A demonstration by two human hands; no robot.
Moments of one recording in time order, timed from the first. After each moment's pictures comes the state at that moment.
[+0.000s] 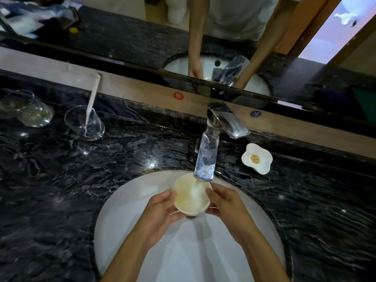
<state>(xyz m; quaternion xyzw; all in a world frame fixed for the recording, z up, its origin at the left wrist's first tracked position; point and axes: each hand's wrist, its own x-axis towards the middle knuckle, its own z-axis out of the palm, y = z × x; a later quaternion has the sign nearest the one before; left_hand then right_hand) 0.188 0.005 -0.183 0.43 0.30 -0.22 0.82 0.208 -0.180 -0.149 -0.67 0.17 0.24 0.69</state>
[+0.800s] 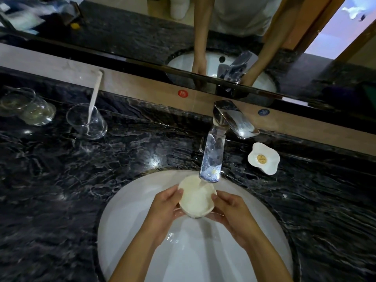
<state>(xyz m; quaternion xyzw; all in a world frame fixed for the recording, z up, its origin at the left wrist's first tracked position) 0.193 0.002 -0.188 0.53 0.27 -0.21 0.78 0.205 -0.181 -0.159 -0.60 0.22 0.28 0.72</state>
